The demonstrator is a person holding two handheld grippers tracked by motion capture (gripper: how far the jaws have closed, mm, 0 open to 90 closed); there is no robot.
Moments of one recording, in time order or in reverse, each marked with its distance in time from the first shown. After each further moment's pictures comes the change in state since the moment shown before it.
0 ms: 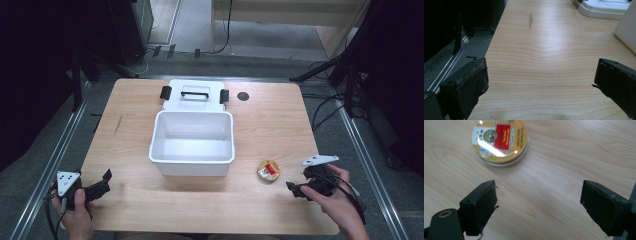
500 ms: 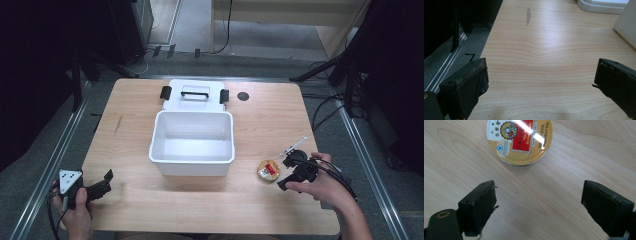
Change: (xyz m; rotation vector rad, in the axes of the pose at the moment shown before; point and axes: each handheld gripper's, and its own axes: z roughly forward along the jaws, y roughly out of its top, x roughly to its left) left arm 0.000 0.001 0.002 0.027 -0.012 0.002; right arm 0.018 0.055 0.014 0.325 0.033 -0.098
